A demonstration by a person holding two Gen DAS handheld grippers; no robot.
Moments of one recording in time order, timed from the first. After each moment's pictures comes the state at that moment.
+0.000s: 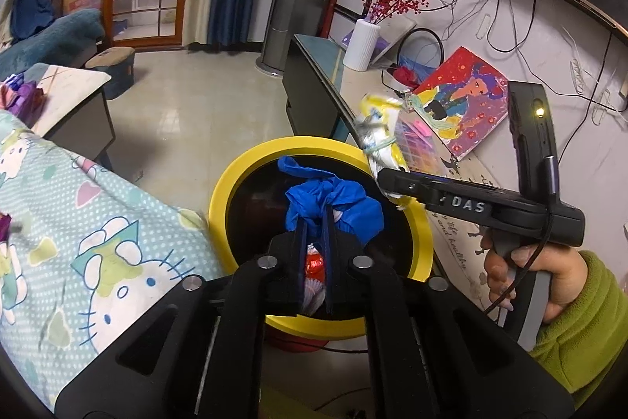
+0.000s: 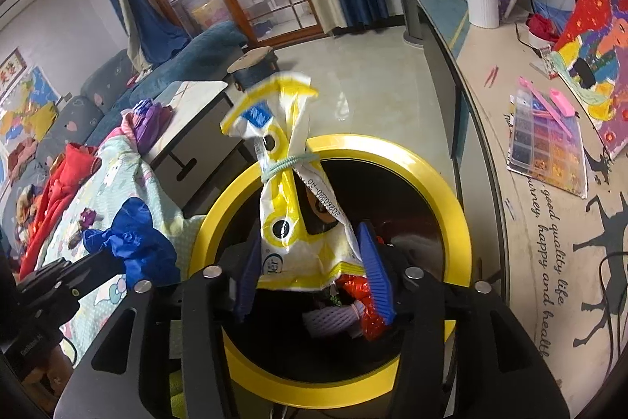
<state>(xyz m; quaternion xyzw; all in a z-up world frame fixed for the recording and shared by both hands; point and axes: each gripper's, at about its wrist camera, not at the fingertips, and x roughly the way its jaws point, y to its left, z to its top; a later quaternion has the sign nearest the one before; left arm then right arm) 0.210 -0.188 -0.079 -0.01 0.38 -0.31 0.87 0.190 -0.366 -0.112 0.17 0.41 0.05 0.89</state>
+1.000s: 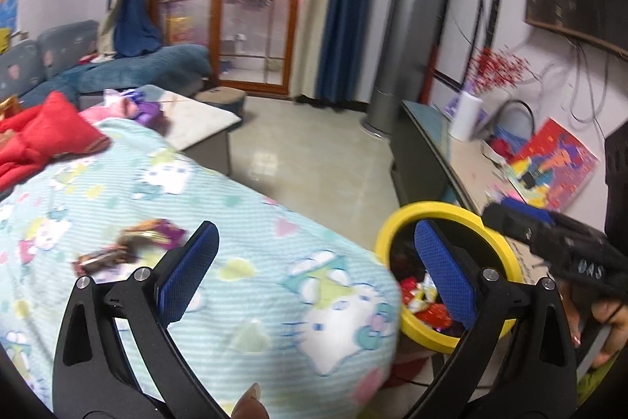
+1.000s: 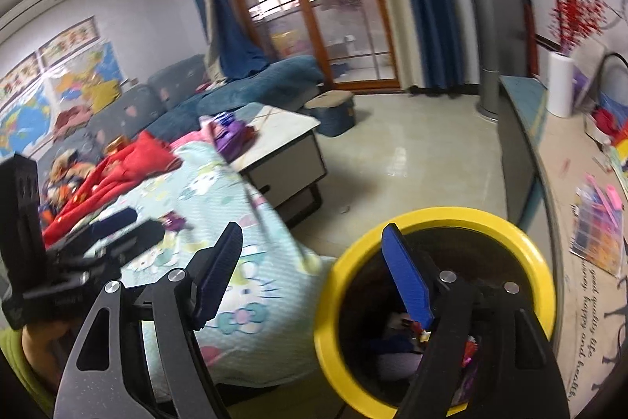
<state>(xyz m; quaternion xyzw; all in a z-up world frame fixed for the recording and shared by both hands) 0.196 -0.055 -0.039 -0.03 0.28 -0.12 0.95 0.179 -0.240 -0.046 0.09 0.31 0.17 0.93</state>
